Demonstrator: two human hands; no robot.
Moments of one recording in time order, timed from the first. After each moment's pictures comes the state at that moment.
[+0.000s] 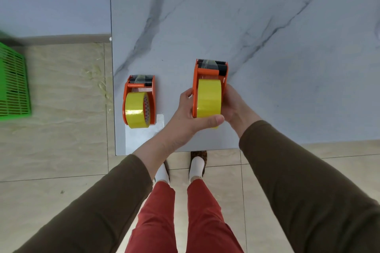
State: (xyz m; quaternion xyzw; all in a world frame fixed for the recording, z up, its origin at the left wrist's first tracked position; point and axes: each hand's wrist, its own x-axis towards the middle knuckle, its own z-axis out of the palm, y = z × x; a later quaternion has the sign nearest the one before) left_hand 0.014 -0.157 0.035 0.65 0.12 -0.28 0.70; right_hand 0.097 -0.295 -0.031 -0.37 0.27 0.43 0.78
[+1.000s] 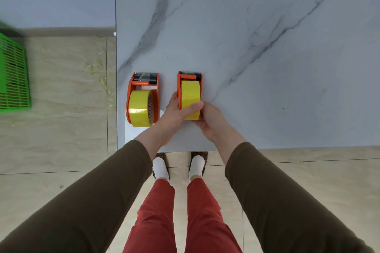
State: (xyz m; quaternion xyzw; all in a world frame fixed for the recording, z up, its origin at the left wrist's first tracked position) left_hand 0.019 -0.122 -0.044 0.61 0.25 -0.30 0.69; right_hand 0.045 -0.249 -0.071 -0.50 0.39 0.36 0.68
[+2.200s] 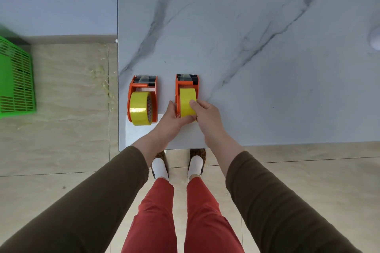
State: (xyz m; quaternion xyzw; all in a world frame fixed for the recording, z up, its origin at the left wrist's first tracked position) left_hand -0.002 -0.126 -0.021 0.64 0.26 -0.32 0.64; right_hand 0.029 -0.248 -0.001 -0.68 0.30 0.30 0.60
